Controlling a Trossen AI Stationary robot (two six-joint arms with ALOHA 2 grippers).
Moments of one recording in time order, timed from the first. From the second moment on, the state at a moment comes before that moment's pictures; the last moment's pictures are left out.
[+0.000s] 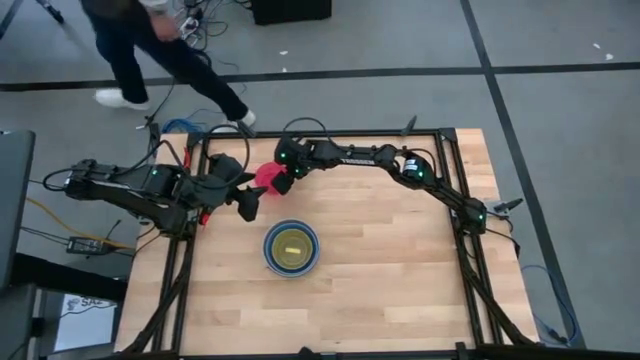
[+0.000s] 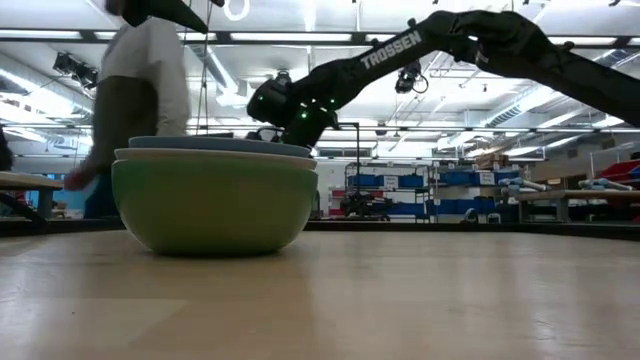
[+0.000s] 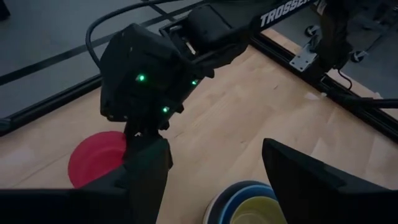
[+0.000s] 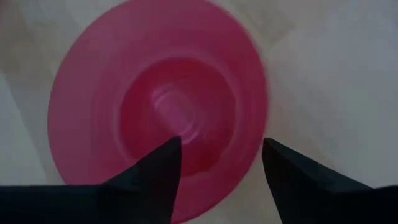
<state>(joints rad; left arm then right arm) -0.20 1.01 1.16 -0.84 -0.64 -0.76 -0.31 2.50 2.16 -0.62 -0.03 0.39</state>
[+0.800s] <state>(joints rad) -0.20 1.01 1.16 -0.84 -0.64 -0.76 -0.31 2.46 2.18 -0.58 -0.03 0.34</state>
